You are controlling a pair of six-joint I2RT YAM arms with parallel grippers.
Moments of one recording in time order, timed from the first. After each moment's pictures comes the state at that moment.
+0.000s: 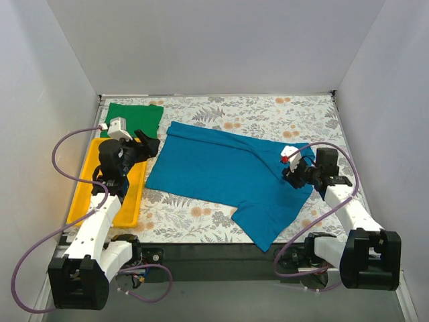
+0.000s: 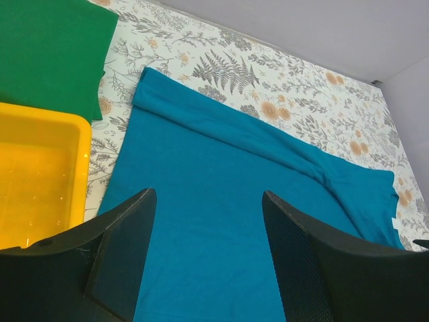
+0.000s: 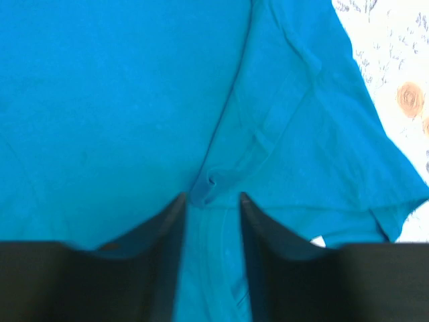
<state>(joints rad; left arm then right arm) -0.03 0.96 0.65 0.07 0.22 -0.46 -0.01 1.11 0.56 -0.24 -0.64 -0.81</state>
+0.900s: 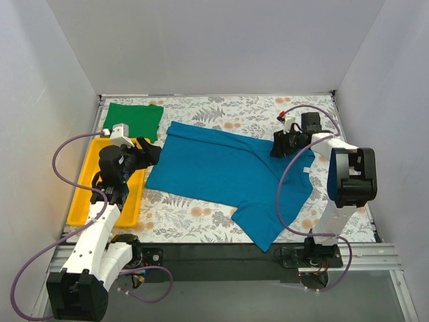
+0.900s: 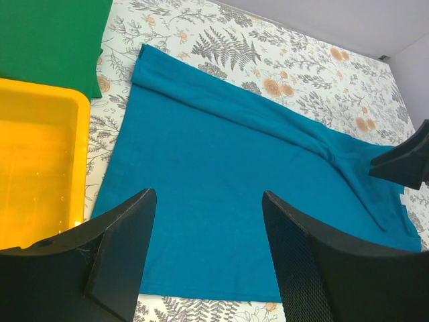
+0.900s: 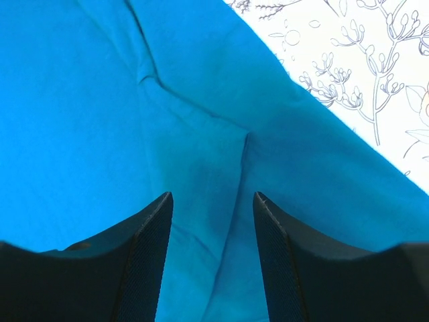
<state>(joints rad) -0.06 0.85 0.61 -0.03 0.22 -0.42 0.03 1.81 1.12 -0.30 -0.59 -0.31</state>
